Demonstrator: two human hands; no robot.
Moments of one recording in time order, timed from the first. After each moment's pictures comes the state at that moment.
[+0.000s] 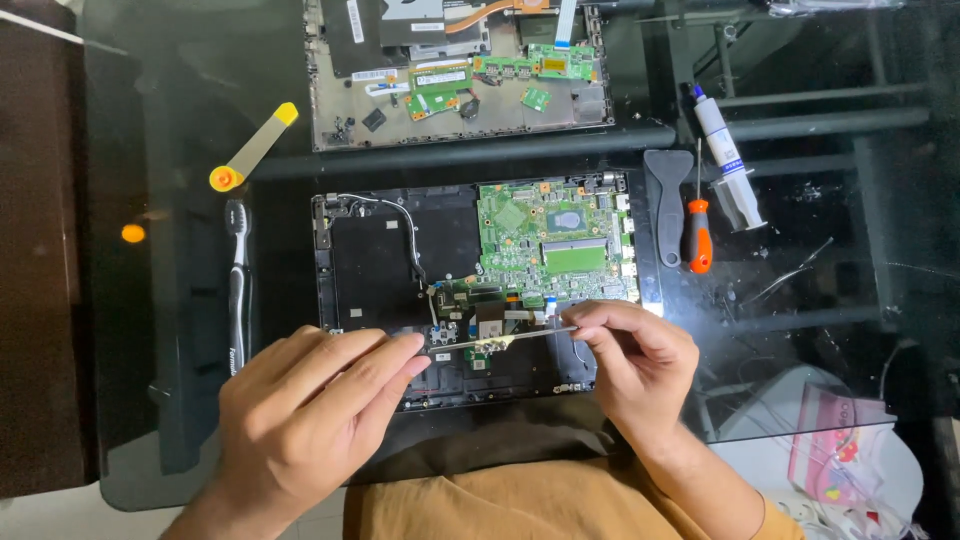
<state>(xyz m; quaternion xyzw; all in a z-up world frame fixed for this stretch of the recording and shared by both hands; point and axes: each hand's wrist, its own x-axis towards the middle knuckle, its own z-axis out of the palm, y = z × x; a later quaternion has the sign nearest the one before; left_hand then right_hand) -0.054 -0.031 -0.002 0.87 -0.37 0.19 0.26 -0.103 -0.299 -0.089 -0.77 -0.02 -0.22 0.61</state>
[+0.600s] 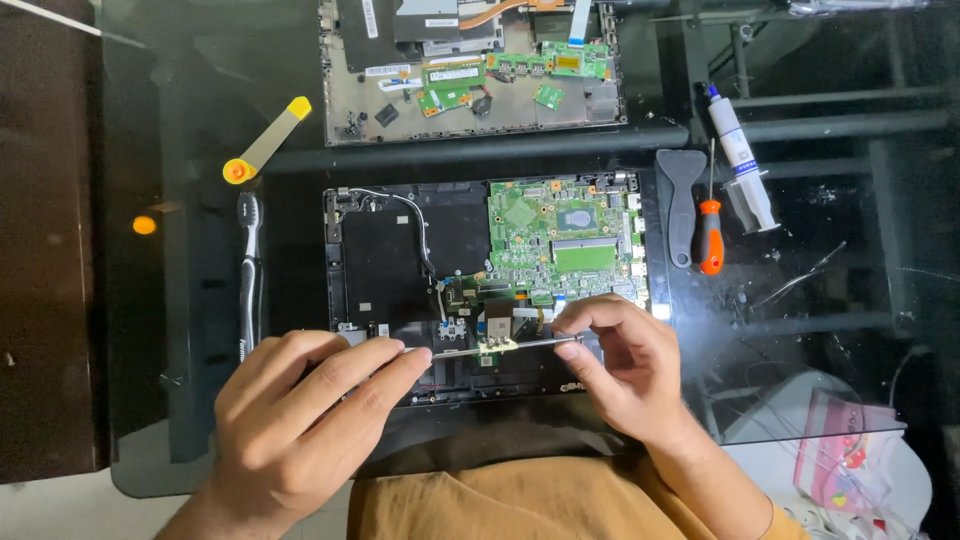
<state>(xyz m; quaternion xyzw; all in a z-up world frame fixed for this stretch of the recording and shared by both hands) -0.056 -0.028 0.011 0.85 -0.41 0.23 0.23 -0.099 -0.304 -0.088 -0.74 -0.11 -0.10 0.65</state>
